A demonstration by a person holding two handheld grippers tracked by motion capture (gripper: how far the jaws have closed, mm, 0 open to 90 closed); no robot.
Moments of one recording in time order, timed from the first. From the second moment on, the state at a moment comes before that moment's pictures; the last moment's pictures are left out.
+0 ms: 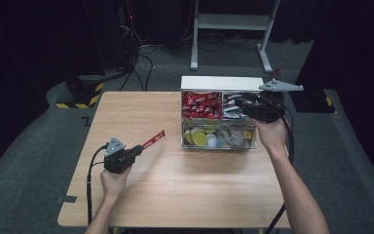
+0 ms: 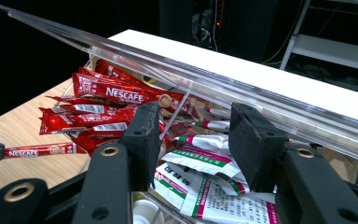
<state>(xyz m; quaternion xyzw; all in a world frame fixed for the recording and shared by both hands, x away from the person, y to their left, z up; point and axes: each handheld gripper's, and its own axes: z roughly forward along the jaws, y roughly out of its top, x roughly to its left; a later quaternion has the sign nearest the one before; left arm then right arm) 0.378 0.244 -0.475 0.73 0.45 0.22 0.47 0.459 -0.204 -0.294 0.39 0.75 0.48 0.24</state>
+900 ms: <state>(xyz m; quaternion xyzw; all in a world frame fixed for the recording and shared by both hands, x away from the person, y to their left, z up) 0.387 0.235 -0.510 0.75 0.48 0.20 0.41 0.460 -0.203 -0.295 0.39 0.75 0.47 0.24</state>
